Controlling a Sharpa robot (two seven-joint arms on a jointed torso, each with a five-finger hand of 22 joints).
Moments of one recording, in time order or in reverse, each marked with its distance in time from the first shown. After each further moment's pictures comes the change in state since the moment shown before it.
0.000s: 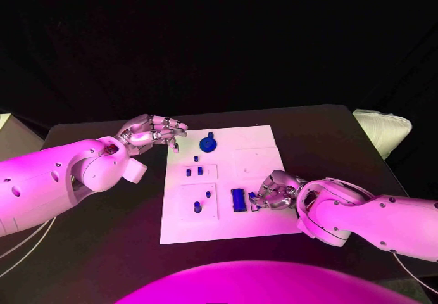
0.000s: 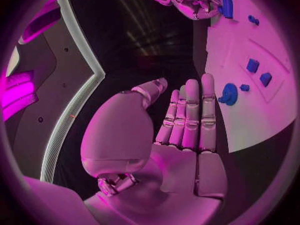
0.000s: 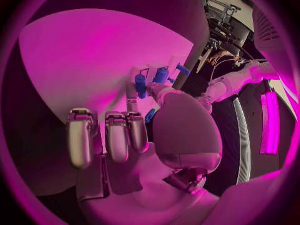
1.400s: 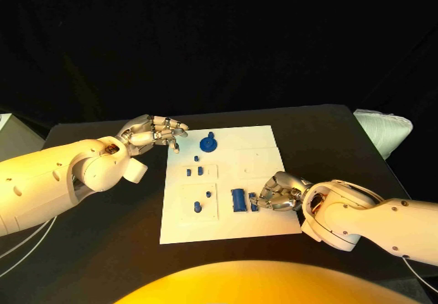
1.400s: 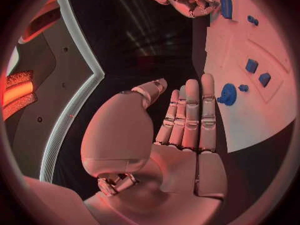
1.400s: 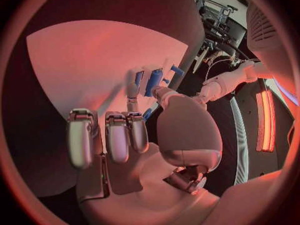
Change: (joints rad) left arm -0.001 0.003 0.000 -0.007 0.000 0.006 -0.005; left_hand -0.004 0.004 0.000 0.011 0.000 0.000 0.000 0.000 0.000 -0.004 -0.004 0.000 -0.001 -0.004 0.004 0.000 0.000 0.000 0.000 0.000 -0.004 -0.003; right arm -0.001 -0.050 0.000 0.046 0.005 0.006 0.042; right_hand -0.111 0.008 -0.060 0.001 0.010 0.000 0.000 0.008 0.005 0.000 0.000 0.004 0.001 0.000 0.000 0.000 0.001 0.000 0.000 0.000 0.002 0.000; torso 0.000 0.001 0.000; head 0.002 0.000
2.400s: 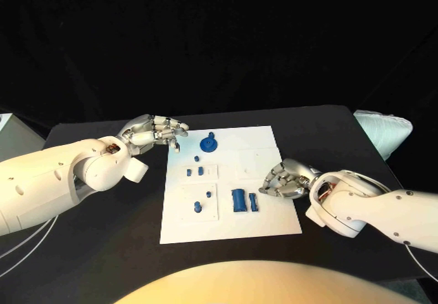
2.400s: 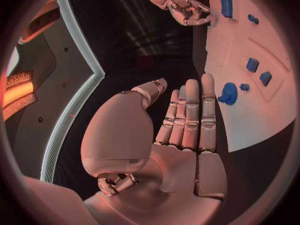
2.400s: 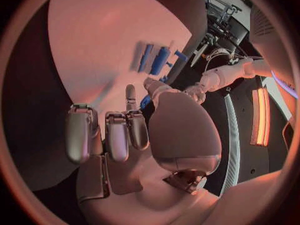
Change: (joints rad) left arm -0.001 0.004 0.000 -0.007 0.002 -0.005 0.006; left_hand 0.000 0.000 0.000 0.000 0.000 0.000 0.000 0.000 0.000 0.000 0.000 0.000 -0.001 0.000 0.000 0.000 0.000 0.000 0.000 0.000 -0.004 -0.001; right arm 0.035 -0.011 0.002 -0.092 0.046 -0.048 0.165; right_hand 0.199 -0.018 0.026 -0.067 -0.172 -0.070 0.034 -0.036 -0.013 0.000 0.012 -0.074 0.000 0.000 0.008 -0.031 0.000 0.000 0.000 0.001 -0.140 0.000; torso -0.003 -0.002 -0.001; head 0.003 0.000
